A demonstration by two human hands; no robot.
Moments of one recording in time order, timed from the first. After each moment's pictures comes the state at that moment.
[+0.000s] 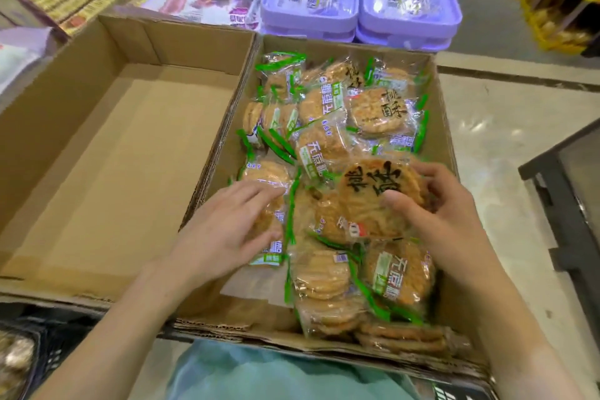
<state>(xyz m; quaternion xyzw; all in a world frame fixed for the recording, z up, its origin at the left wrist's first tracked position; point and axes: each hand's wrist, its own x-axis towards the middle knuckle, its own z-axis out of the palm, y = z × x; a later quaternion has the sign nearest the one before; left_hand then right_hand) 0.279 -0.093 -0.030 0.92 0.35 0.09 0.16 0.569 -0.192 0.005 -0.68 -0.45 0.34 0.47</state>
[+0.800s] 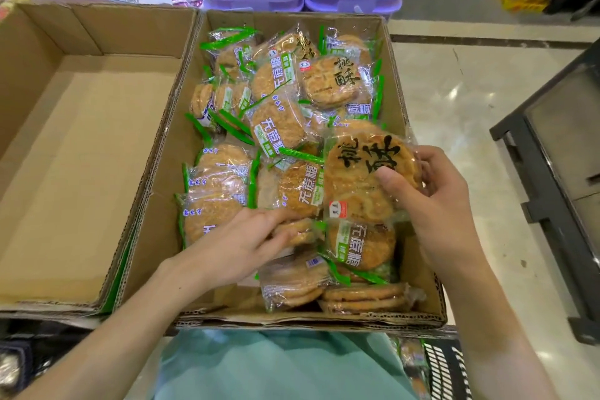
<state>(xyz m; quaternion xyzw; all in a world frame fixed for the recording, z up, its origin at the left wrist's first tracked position) 0.346 -0.133 -0.048 0.89 0.30 0.01 0.34 0.582 -0.233 0.004 -0.65 -0.34 0.34 0.59</state>
